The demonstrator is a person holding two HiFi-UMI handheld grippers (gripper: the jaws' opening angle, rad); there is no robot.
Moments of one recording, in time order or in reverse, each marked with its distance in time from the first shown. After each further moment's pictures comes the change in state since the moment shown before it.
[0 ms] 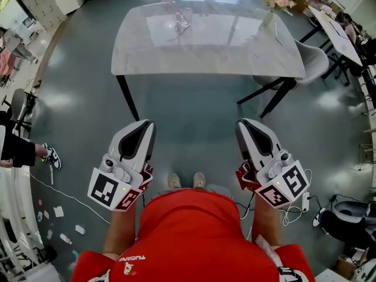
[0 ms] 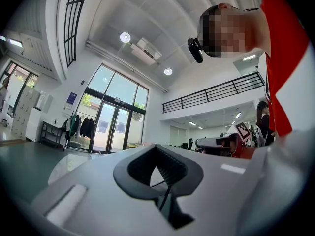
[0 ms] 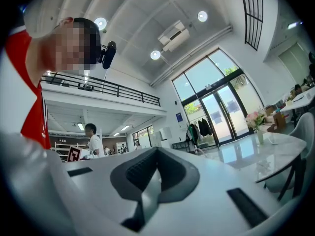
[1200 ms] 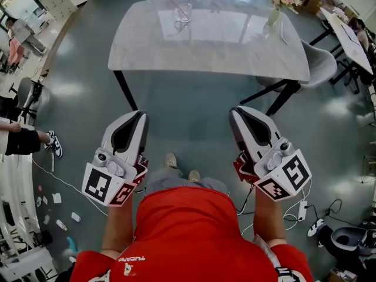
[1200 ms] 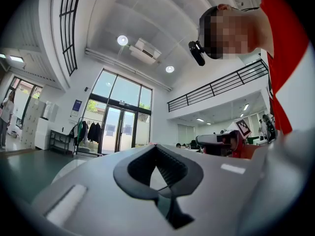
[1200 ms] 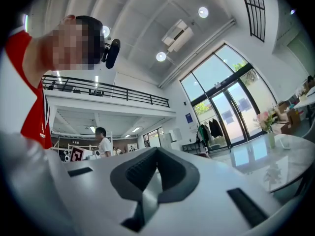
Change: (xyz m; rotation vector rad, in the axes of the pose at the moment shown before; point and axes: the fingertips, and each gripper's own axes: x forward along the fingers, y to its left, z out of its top) left arm 0.053 -0.028 -0.004 0.065 0.004 0.103; right arm -0.006 -0.057 0.021 0.000 -0.019 0.146
